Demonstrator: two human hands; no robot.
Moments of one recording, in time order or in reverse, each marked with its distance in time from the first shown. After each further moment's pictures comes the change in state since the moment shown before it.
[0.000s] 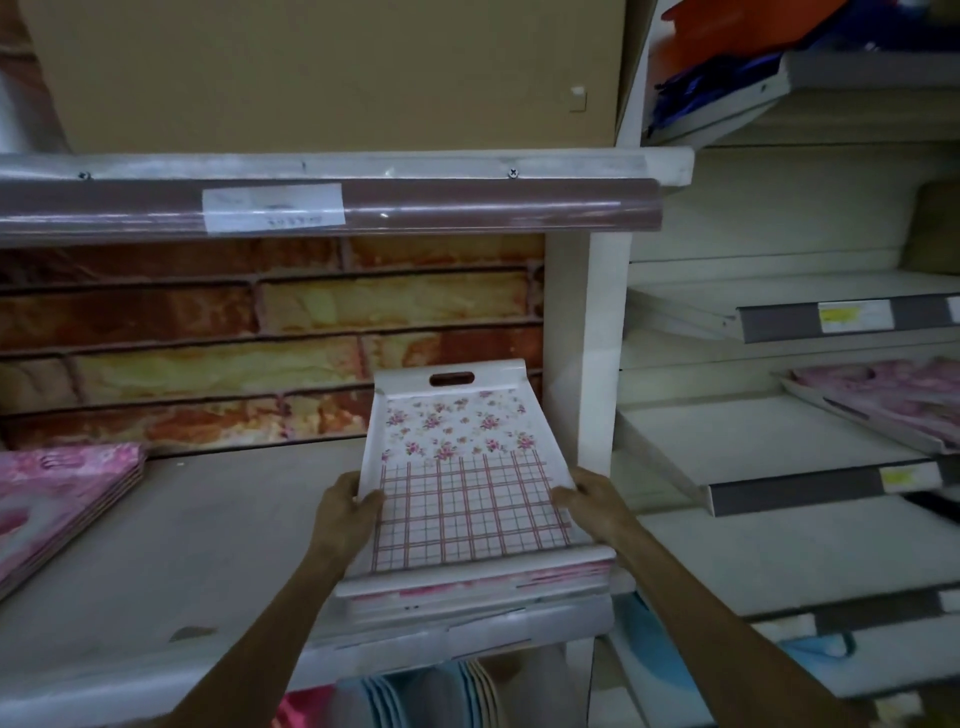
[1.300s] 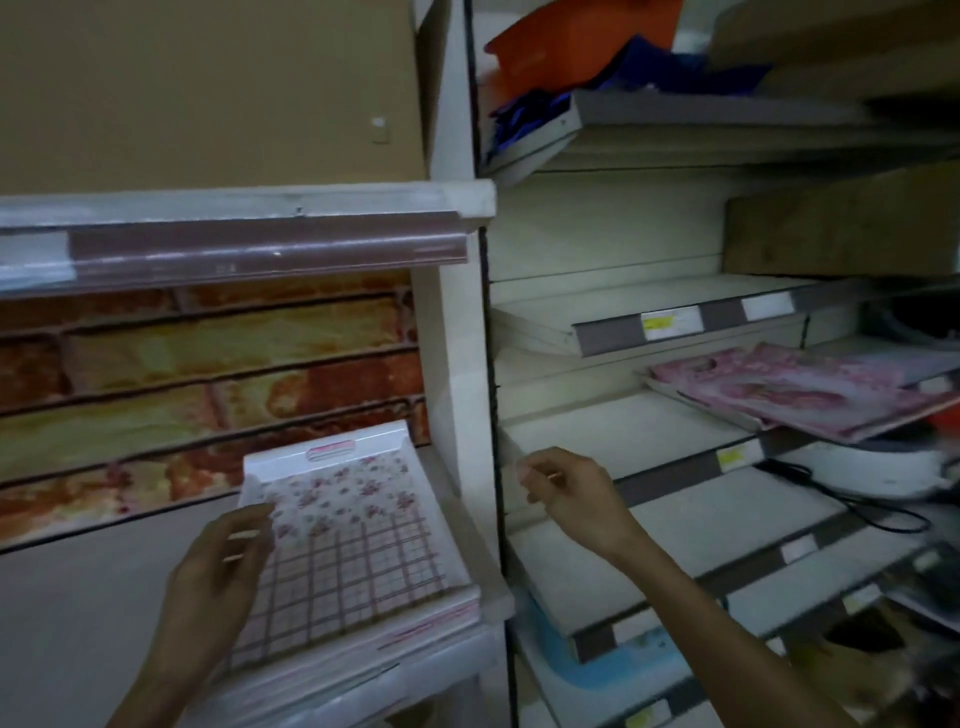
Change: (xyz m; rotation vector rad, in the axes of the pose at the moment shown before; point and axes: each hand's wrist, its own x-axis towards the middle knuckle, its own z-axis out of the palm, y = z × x) left_hand -0.039 0.051 0.027 -0.005 0.073 0.360; right_hand -0.054 -0.007 -0.126 -0.078 0.267 -0.298
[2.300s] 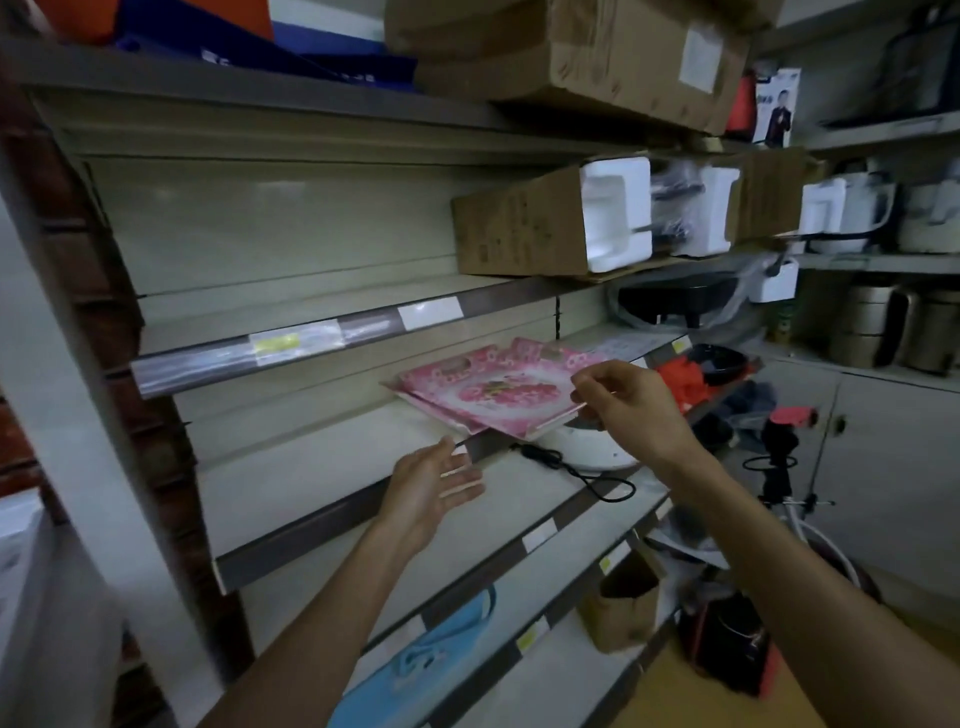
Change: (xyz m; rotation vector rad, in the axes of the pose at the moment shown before) left_hand -0.098 0.323 0.457 -0.965 -0.818 -0.574; right_hand -0.040 0.083 -0.412 -0.194 0.454 0.092
